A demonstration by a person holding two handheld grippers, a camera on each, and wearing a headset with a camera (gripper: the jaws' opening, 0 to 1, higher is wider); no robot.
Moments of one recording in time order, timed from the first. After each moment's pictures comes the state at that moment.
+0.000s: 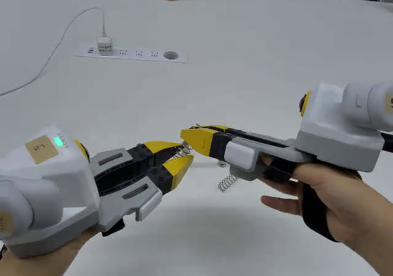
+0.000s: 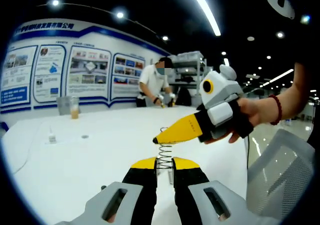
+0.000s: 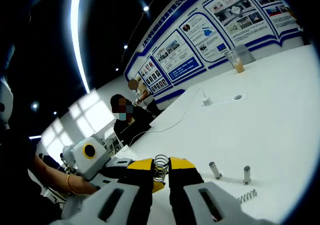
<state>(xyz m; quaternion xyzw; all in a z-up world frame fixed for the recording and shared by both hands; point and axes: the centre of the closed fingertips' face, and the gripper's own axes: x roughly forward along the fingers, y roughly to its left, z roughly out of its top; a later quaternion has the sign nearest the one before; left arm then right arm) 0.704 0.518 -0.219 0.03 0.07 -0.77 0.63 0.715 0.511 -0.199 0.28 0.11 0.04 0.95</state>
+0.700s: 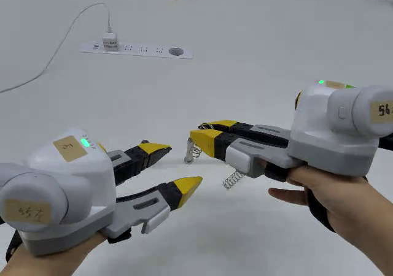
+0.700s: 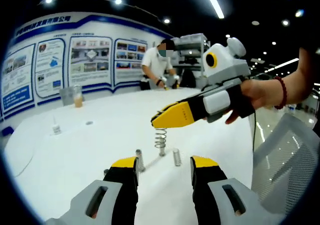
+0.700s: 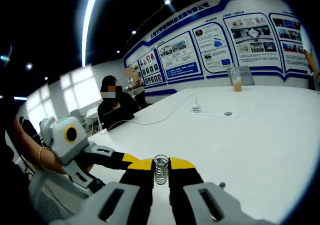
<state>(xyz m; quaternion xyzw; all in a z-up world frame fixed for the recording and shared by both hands) 0.708 0.525 -0.252 0.11 0.10 -0.76 0.64 0.721 0.488 -0.216 0.13 0.14 0.00 0.98</state>
